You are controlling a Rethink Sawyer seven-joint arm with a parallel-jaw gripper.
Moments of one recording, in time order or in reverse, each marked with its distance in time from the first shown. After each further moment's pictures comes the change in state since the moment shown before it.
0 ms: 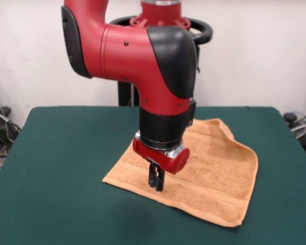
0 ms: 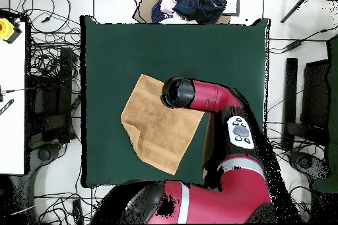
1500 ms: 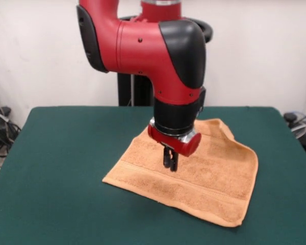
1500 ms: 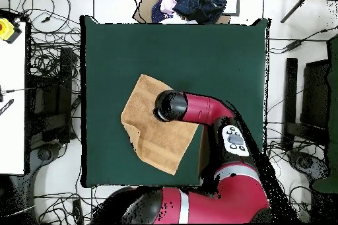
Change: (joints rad) arm 0.000 -0.037 0.024 0.147 0.000 0.000 0.000
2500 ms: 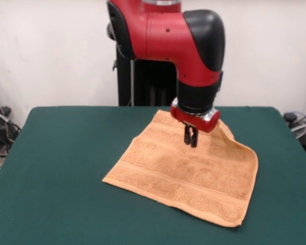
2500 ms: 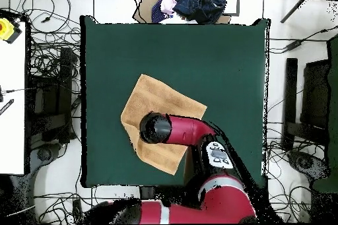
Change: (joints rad) arm 0.063 -0.062 0.000 0.224 0.030 -0.119 0.000
